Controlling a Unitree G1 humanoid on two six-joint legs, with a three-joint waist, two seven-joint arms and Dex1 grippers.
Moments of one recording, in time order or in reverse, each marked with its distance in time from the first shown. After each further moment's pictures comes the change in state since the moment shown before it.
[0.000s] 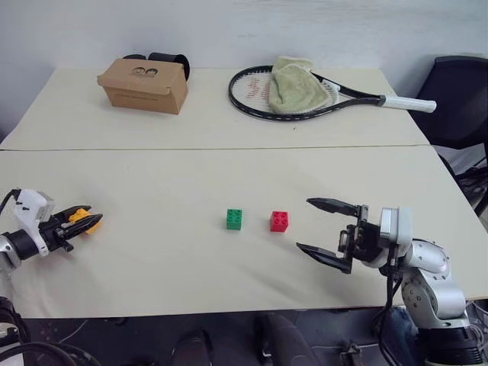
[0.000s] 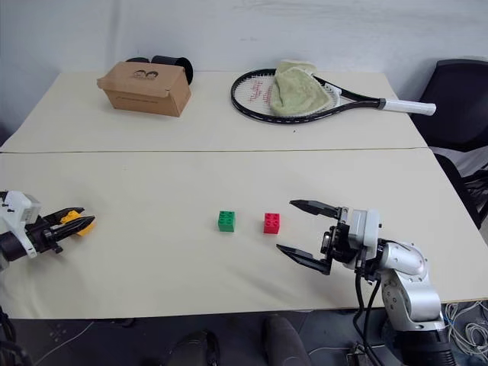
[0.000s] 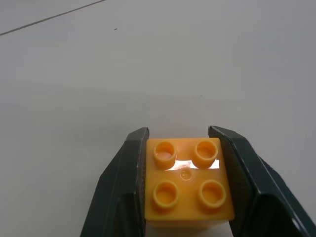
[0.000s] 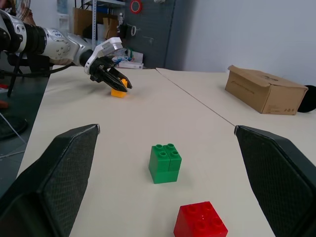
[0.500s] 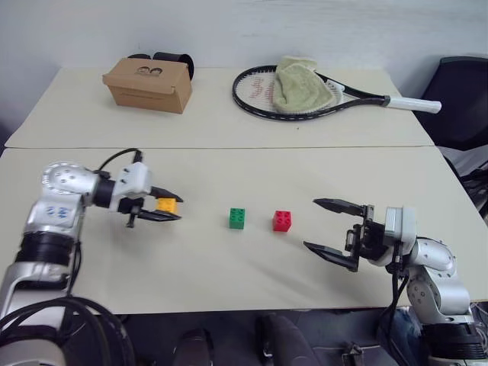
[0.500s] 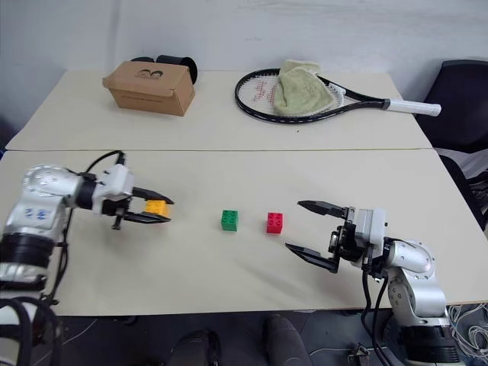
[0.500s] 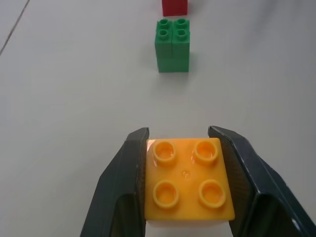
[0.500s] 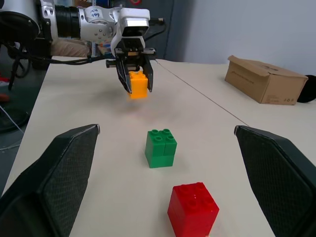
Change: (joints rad) left arm -0.446 -0.127 -0.498 -0.091 0.131 -0.157 -0.374; right arm -0.017 -0.016 -0.029 0.090 -0.011 -0.026 0.054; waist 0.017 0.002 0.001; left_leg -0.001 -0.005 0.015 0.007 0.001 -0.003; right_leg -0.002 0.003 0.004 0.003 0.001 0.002
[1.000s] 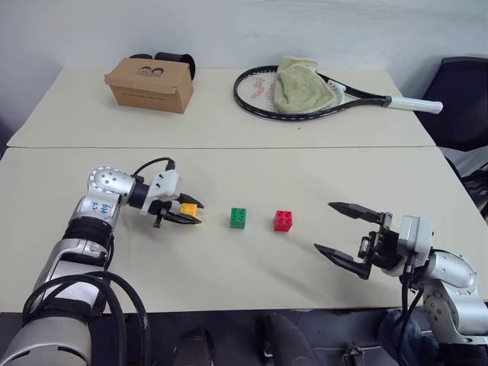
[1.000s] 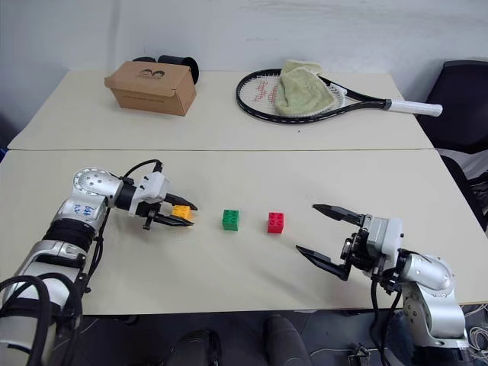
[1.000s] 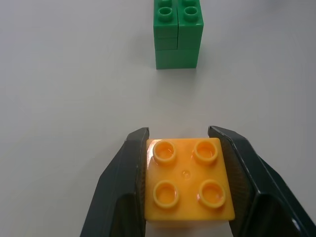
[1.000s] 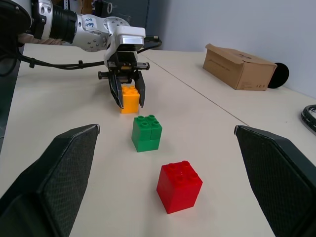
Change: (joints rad) left arm -0.126 -0.142 -0.079 0.303 0.067 -0.157 0.000; right arm 0.125 -0.024 -0.075 -0.111 -0.007 0.000 -0.083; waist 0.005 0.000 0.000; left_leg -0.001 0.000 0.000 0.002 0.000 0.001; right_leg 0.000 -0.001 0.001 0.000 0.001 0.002
